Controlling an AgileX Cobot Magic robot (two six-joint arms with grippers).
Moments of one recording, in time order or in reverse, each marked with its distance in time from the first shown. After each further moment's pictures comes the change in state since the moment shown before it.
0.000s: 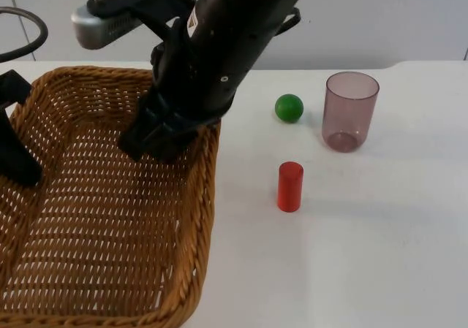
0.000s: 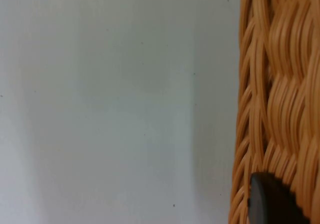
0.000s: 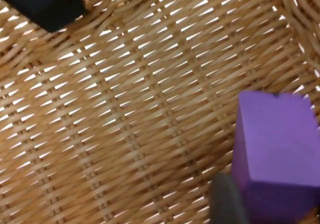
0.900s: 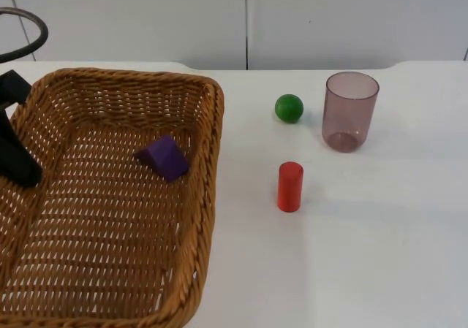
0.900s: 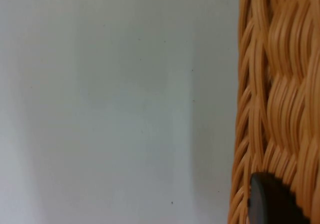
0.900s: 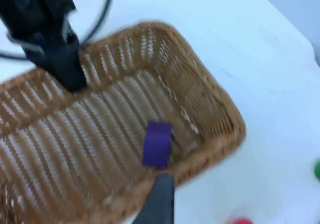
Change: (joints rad) right arm -0.056 -0.588 0.233 -0.052 0.078 0.030; left arm 0.000 0.000 0.000 -0.002 0.007 -0.002
